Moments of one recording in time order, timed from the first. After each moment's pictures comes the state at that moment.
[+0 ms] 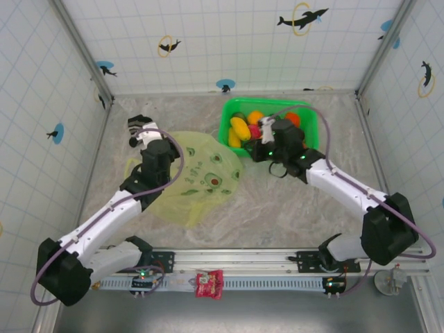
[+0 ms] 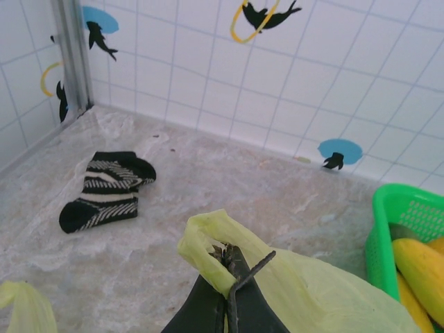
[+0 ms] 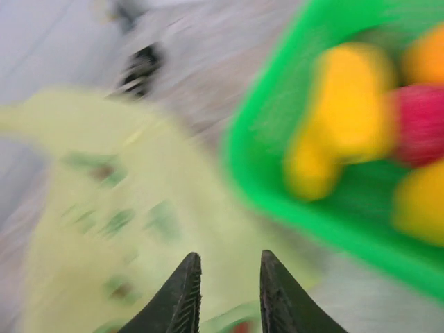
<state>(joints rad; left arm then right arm) -0.56 1.03 0.74 -0.04 -0.63 -0.40 0.64 1.39 0.97 -0.15 -0.26 0.40</state>
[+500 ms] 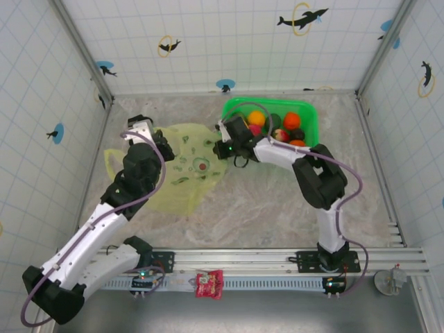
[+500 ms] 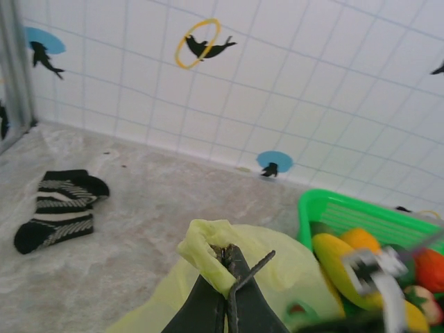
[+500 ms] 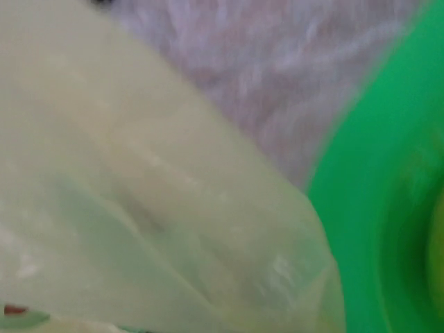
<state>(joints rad) -0.56 0.85 0.81 -0.19 -0.44 -0.39 0.71 2.07 1.48 -0.17 -0.22 0.35</state>
